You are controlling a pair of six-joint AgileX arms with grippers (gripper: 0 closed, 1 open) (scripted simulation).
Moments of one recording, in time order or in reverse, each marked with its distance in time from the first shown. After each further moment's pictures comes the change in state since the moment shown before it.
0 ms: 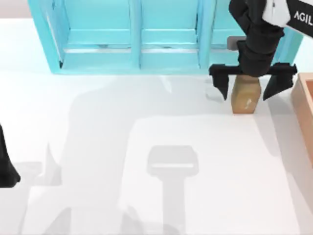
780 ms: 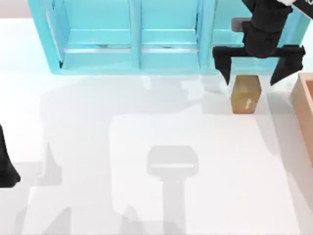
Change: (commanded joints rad) left arm 0.000 0.000 0.000 0.000 0.000 0.000; right arm -0.012 0.019 0.211 -0.198 0.003 0.002
